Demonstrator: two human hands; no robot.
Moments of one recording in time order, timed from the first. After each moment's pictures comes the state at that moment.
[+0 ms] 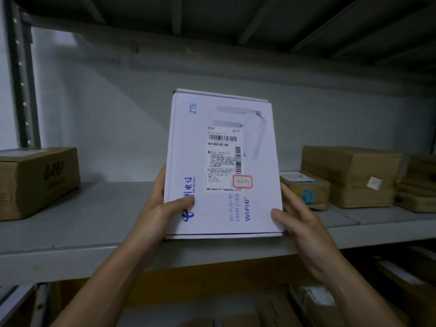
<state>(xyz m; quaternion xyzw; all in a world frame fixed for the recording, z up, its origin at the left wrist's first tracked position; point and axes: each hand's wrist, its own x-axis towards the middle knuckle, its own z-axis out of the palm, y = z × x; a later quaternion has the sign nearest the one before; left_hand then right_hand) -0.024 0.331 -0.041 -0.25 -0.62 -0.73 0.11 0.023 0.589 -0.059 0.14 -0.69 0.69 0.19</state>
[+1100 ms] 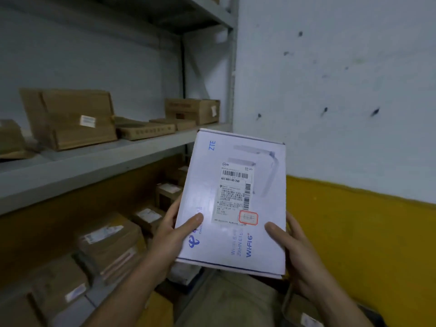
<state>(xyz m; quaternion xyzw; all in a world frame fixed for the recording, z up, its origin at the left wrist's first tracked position) 0.244 0.790 -0.179 -0.34 -0.58 -0.68 -0.29 0.452 0.923 -0.199 -0.25 -0.53 0.70 0.41</state>
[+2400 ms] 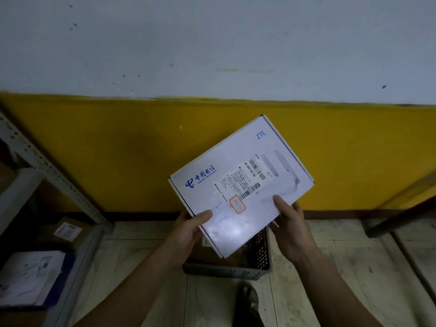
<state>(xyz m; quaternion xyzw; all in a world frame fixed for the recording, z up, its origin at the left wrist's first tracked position) 0.474 1.305 -0.420 -0.25 -0.47 -0.44 -0.72 0.712 1.321 -0.410 -0.48 -0.18 0.63 0.58</state>
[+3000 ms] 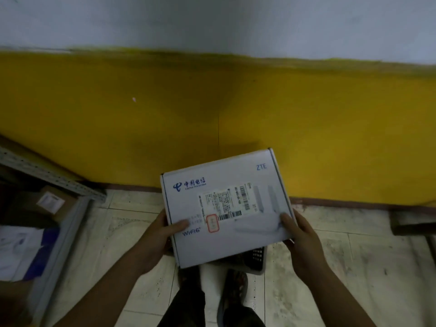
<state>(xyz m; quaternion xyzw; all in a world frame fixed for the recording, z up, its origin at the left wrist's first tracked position) 0.523 1.444 -0.529 -0.23 -0.62 -0.37 -0.65 0.824 1.468 -0.538 -0.63 -0.22 0.61 0.42</state>
